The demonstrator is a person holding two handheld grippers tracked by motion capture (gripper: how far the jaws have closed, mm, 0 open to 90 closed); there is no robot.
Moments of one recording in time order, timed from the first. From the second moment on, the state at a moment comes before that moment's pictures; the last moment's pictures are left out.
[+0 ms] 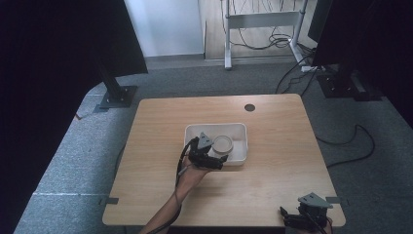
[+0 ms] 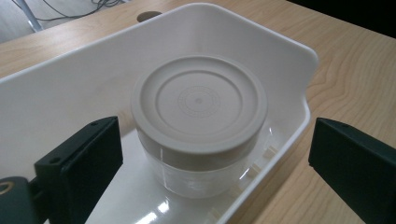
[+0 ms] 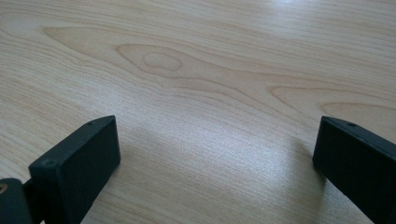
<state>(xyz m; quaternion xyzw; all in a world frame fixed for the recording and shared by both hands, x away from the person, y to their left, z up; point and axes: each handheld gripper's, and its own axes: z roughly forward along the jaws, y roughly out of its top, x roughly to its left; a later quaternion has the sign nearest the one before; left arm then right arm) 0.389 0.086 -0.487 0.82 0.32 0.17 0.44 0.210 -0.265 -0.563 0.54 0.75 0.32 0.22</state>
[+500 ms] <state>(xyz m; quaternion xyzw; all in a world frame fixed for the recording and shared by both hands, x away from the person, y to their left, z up) 0.377 0.094 -0.483 0.82 0.30 0.16 0.46 0.210 -0.265 -0.563 0.54 0.75 0.32 0.22</state>
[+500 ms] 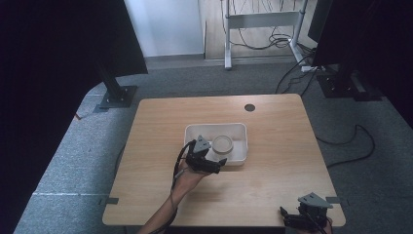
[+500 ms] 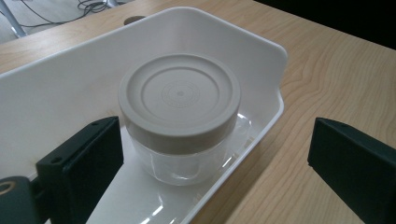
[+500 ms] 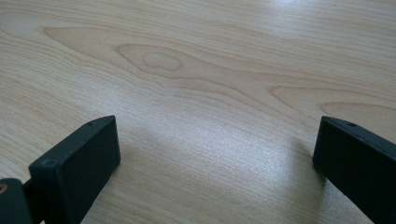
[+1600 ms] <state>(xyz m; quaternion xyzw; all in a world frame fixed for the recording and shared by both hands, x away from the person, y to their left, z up) 0.359 0.128 -0.473 0.82 0.29 0.16 0.47 0.210 -0.265 -0.563 0.54 0.75 0.32 0.22</state>
